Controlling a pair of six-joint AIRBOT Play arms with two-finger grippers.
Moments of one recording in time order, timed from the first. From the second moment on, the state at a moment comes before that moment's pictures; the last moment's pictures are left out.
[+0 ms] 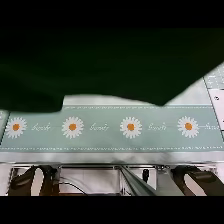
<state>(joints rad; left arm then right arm) 0.41 -0.43 1.56 1.01 -0.84 -1.36 0.04 -0.81 2.09 -1.23 1.43 1.46</state>
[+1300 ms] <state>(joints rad) 0.07 -1.24 1.06 0.63 -0.66 -1.17 0.02 -1.44 1.66 -1.43 1.25 1.61</state>
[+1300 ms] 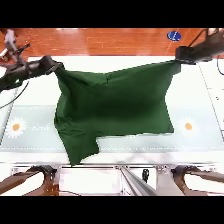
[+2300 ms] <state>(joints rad) 0.65 -1.28 0.85 0.97 -1.29 -1.20 -0.43 -1.36 1.31 -1.09 1.28 1.42</state>
